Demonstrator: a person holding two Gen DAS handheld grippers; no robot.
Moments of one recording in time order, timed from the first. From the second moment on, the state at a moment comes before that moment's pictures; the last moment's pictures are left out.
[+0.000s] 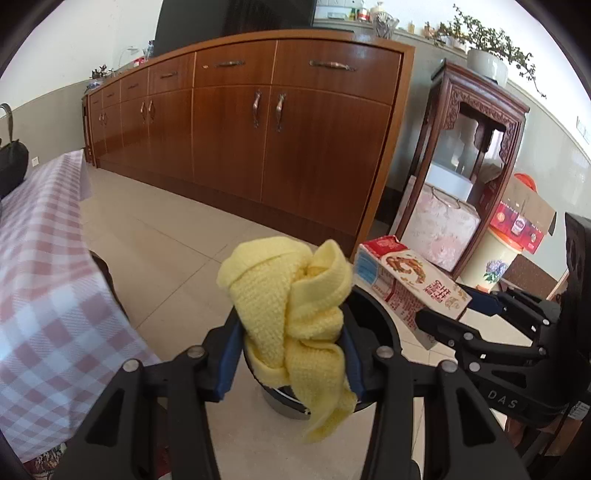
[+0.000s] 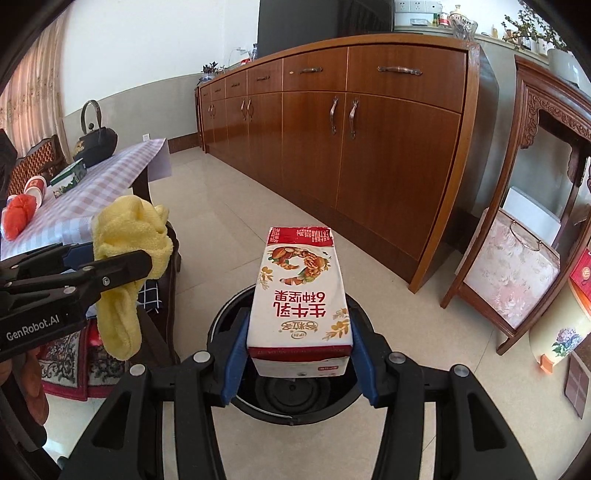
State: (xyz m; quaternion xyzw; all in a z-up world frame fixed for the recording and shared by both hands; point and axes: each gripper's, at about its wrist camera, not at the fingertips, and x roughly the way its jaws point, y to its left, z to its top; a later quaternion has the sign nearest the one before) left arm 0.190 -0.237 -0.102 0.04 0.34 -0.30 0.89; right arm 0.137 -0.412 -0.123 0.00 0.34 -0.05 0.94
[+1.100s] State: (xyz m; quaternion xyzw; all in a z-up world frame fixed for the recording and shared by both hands) left arm 0.187 -0.217 -0.127 0.06 0.33 -0.20 0.92; right arm 0.177 -0.434 -0.172 0.00 0.38 -0.07 0.92
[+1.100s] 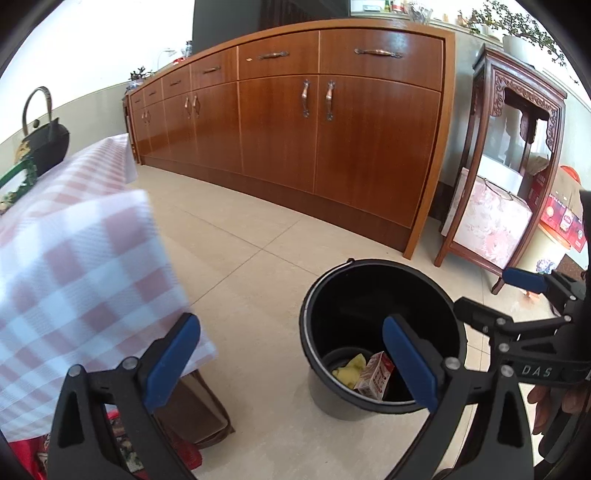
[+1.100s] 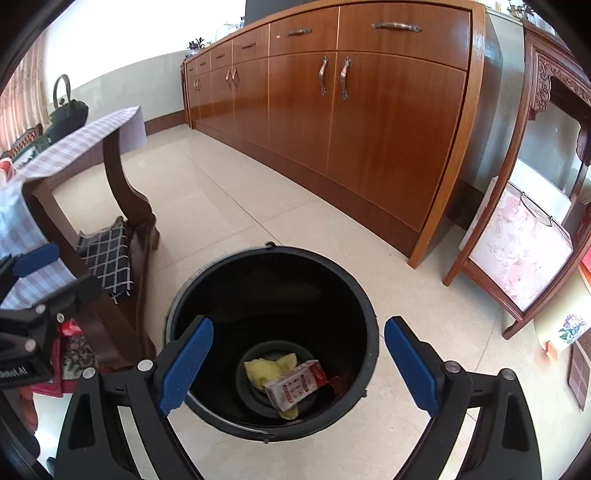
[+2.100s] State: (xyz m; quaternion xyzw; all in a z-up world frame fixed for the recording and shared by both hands) left arm 0.105 -0.006 -0.040 0.00 0.28 -0.01 0.96; right arm 0.135 -0.253 -0.065 0.01 0.27 0.06 0.96
